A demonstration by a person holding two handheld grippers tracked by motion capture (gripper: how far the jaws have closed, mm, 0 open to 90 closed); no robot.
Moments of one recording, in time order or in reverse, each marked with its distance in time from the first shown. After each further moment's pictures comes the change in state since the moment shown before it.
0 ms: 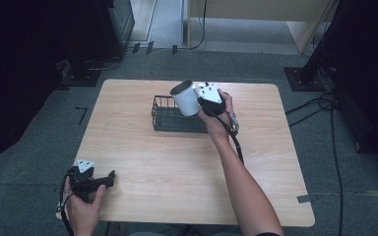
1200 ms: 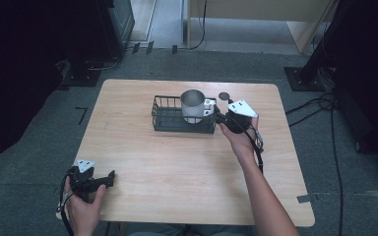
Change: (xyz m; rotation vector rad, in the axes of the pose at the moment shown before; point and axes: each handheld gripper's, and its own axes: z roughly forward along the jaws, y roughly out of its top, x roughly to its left) left arm 0.000 0.000 0.000 0.000 0.000 0.001; right arm -0.053 -0.046 -0.059 0.063 0.153 0.225
